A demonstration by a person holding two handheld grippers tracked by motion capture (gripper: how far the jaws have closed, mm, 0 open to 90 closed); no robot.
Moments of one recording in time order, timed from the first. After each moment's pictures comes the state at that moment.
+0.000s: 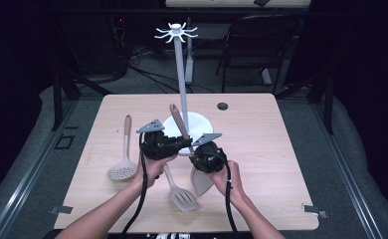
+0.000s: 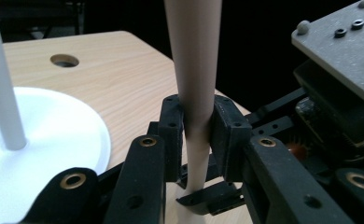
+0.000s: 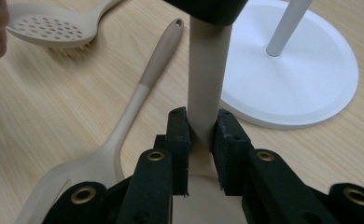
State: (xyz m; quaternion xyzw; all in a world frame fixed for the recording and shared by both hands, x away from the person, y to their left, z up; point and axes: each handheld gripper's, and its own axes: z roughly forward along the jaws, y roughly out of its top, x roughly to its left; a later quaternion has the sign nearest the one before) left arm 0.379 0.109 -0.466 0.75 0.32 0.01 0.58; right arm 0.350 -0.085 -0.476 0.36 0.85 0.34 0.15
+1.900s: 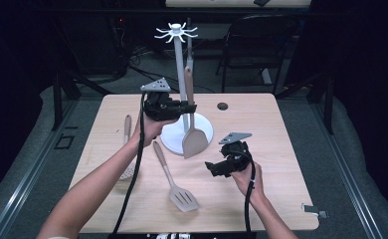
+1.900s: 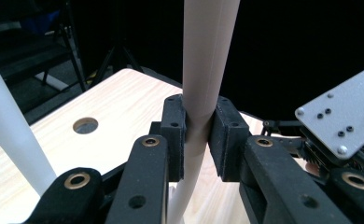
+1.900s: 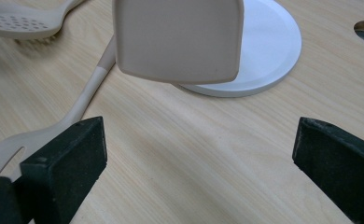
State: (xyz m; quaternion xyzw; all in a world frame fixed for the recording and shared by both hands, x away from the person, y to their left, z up) left arm 0.446 0.100 -0.379 0.80 0.22 0.06 0.56; right arm 0.355 -0.152 -0.483 0.39 0.83 0.36 0.16
